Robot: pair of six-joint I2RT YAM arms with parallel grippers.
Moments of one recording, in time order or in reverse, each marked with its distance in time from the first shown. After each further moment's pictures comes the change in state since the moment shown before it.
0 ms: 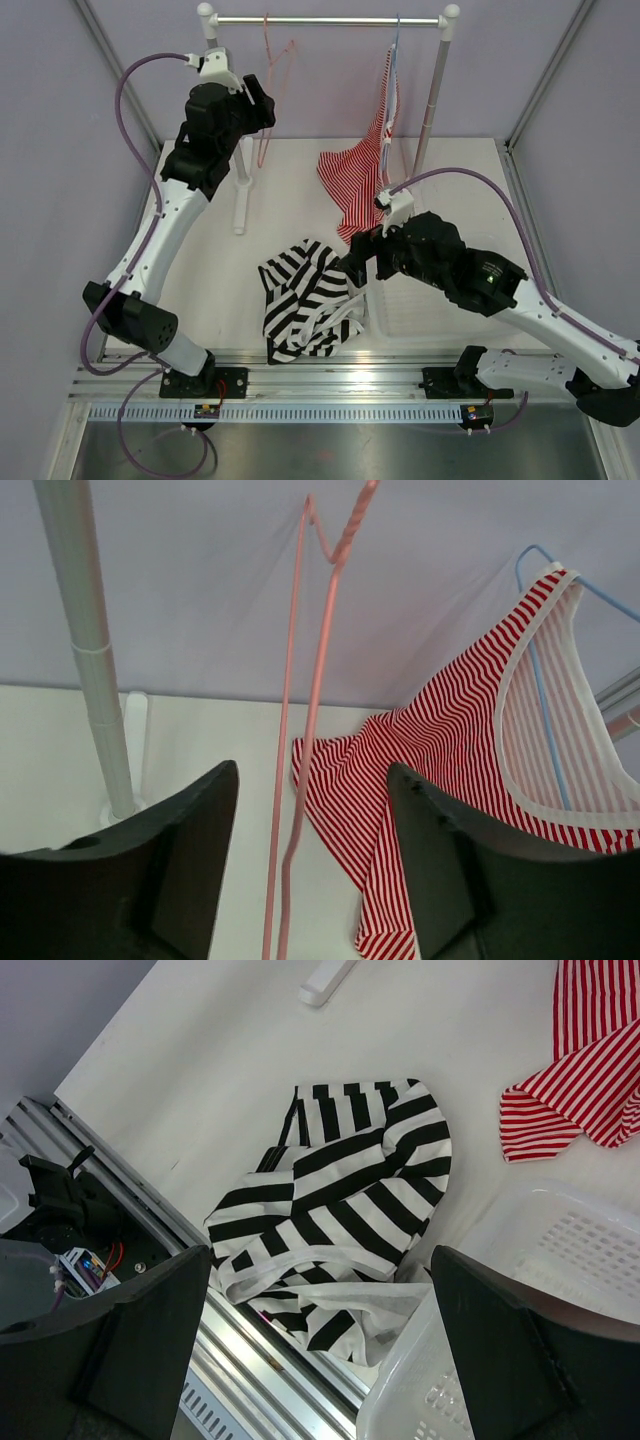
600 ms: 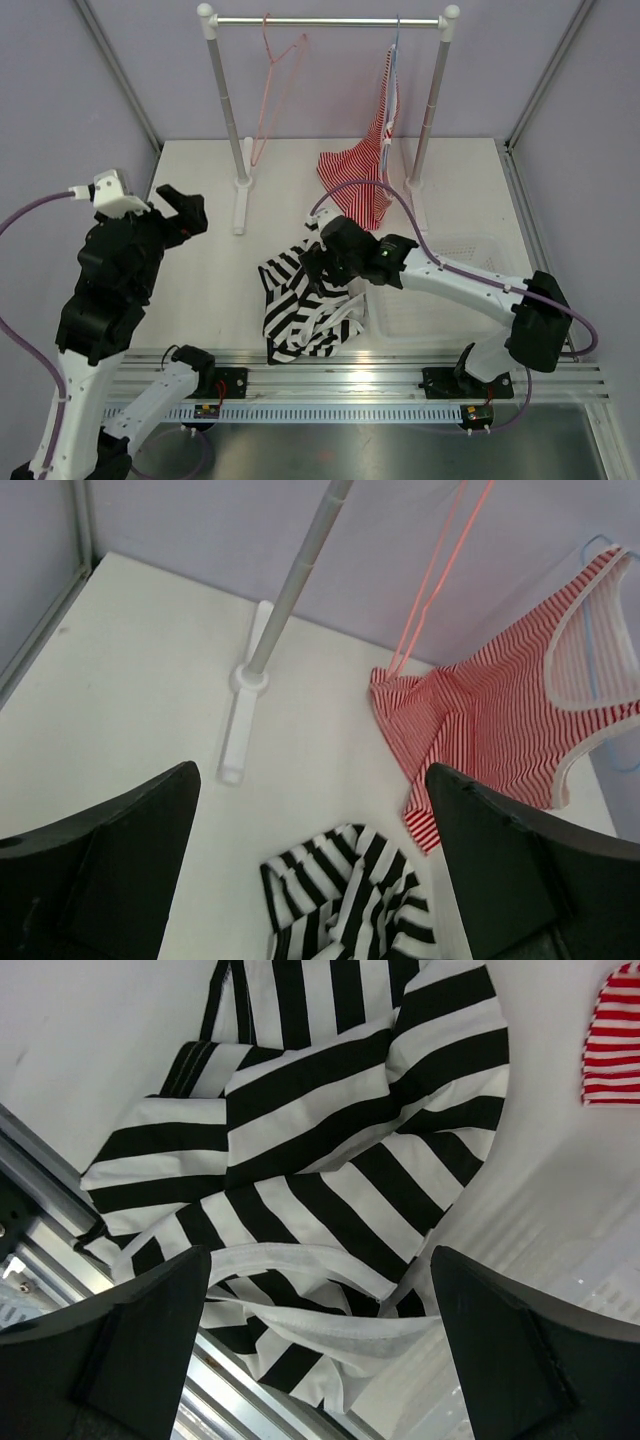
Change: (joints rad) left arm -0.002 -0.790 -0.434 -0.372 -0.198 -0.100; right arm 0.001 0.444 0.000 0.068 -0.071 -0.068
